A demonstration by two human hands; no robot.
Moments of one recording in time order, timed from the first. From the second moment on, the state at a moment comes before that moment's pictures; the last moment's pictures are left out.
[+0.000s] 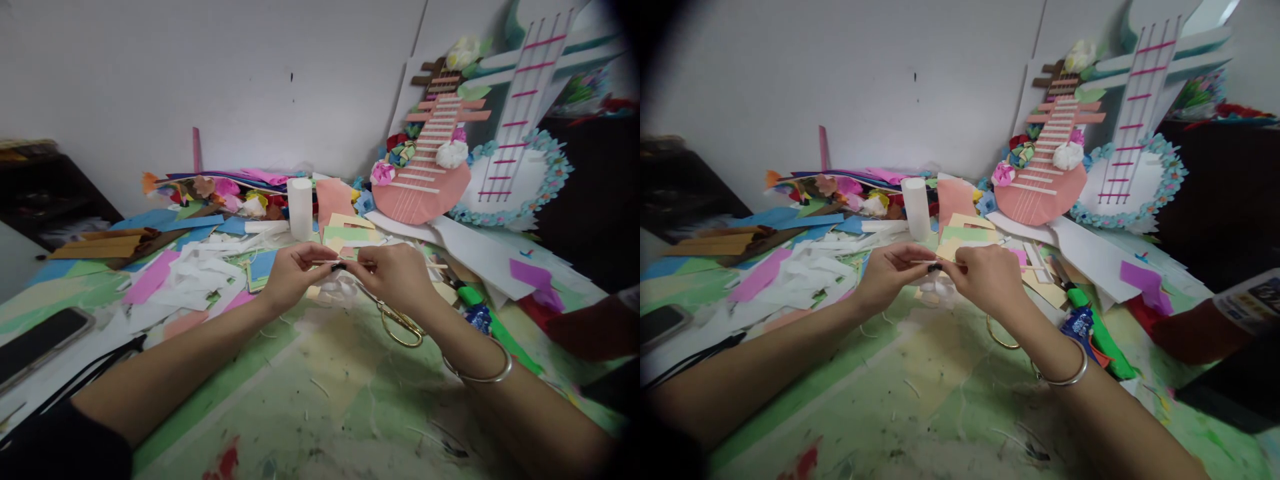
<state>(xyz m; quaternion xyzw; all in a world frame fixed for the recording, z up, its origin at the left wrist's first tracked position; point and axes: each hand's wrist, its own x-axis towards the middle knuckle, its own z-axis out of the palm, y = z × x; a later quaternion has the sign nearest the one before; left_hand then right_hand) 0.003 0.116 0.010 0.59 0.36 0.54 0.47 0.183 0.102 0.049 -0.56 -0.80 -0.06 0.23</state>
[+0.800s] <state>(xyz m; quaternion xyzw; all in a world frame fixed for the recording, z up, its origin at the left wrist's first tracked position) 0.003 0.118 0.011 0.50 0.36 0.52 0.59 0.177 0.098 0.050 -0.55 -0.79 -0.02 0.25</state>
